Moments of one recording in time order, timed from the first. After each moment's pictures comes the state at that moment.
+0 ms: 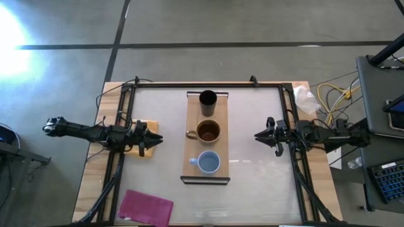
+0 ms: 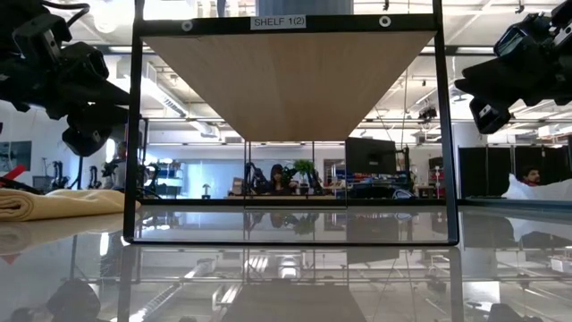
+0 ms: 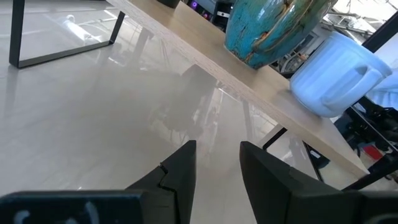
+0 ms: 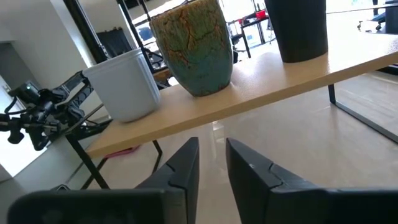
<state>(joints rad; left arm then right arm) -0.18 0.24 0.04 -0.06 -0.25 -0.64 0.02 0.05 0.01 0.01 -0.04 0.36</state>
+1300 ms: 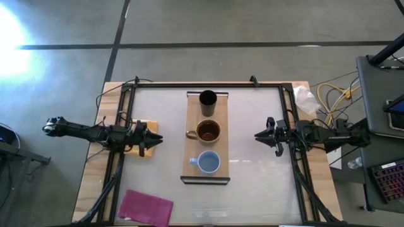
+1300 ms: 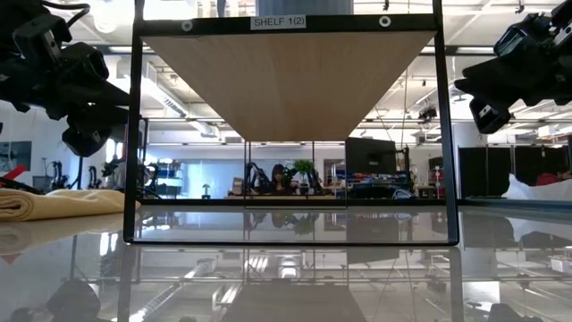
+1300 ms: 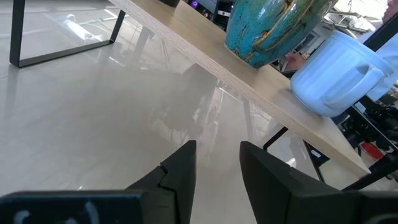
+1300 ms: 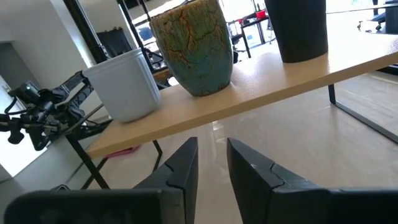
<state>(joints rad) -0.18 0.24 0.05 -0.06 -0.25 -0.64 0.02 0.05 0.01 0.01 -0.04 0.36</state>
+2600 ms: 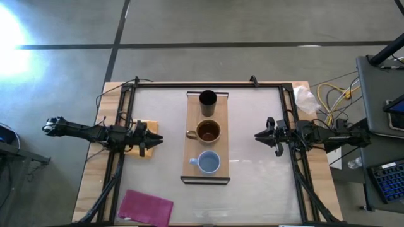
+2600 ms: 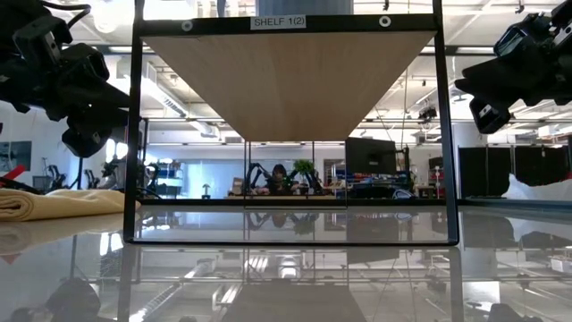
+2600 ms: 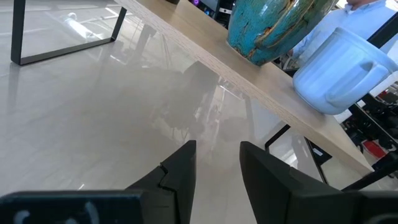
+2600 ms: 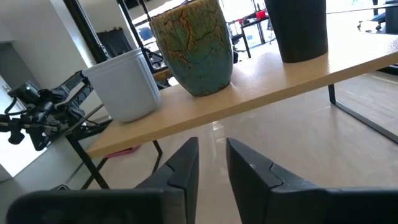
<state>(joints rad) -0.18 0.25 0.04 -0.06 -0.25 -0.64 0.02 0.05 0.01 0.01 -0.04 0.36</state>
